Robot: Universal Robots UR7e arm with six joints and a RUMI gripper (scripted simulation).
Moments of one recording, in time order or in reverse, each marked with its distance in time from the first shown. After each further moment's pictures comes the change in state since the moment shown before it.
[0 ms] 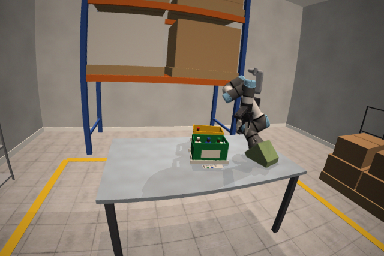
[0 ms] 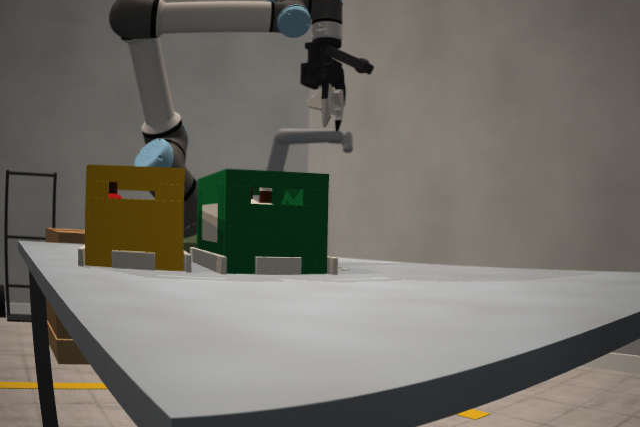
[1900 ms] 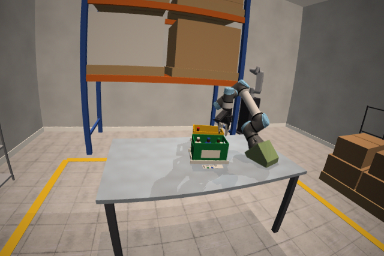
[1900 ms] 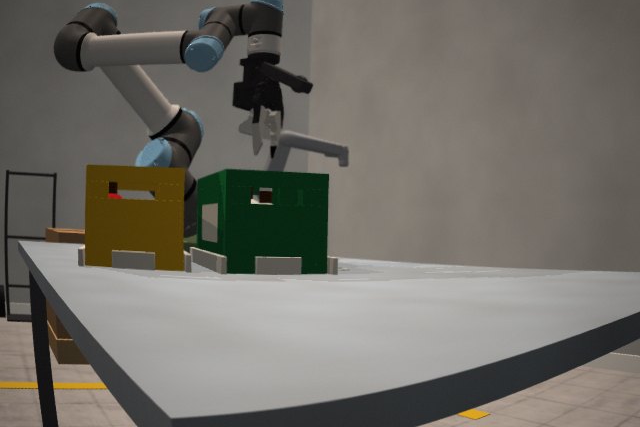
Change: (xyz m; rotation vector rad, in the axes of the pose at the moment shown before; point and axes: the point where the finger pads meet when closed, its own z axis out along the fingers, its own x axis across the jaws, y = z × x) arm 0.189 0.060 0.082 -0.004 0.000 0.004
